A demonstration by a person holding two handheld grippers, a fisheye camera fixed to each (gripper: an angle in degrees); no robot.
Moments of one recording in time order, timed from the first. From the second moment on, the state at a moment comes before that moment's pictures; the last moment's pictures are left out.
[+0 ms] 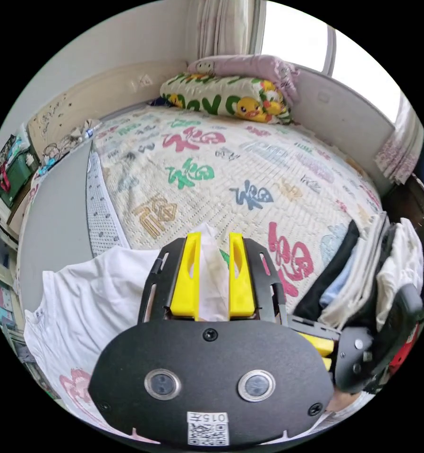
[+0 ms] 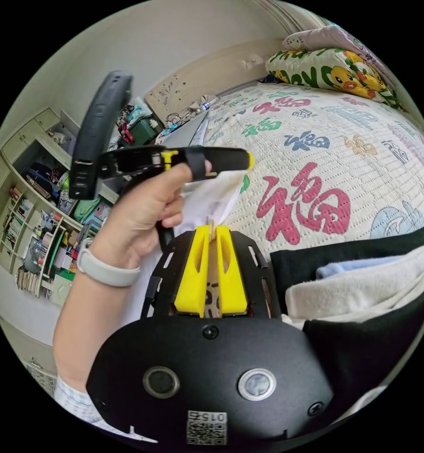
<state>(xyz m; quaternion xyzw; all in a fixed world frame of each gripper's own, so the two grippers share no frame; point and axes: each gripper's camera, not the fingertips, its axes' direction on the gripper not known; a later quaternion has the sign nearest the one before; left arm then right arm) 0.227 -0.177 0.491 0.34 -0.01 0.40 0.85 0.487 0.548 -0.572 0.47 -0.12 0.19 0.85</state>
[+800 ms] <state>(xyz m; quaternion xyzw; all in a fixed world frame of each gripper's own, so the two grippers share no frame) 0.130 -0.116 0.409 0.41 0.04 0.50 0.76 0.374 0.538 -0.552 0.40 0.13 0.18 0.89</state>
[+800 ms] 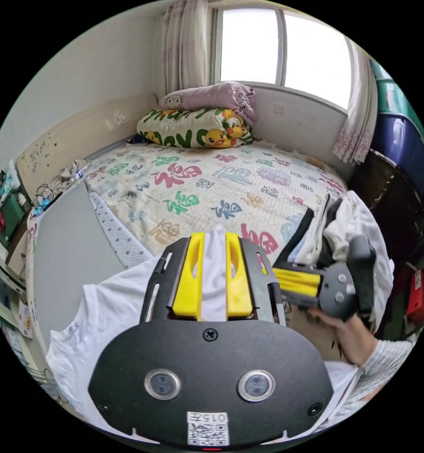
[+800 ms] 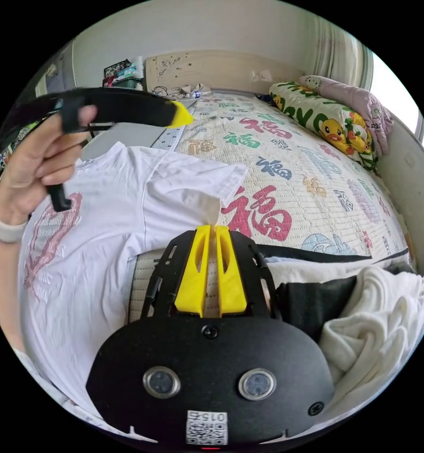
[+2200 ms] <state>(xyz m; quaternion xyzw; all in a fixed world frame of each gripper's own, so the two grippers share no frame) -0.355 -0.215 0.527 0.42 -0.10 0.23 0.88 0.259 0.129 -0.358 0.31 0.34 0.10 0.89</state>
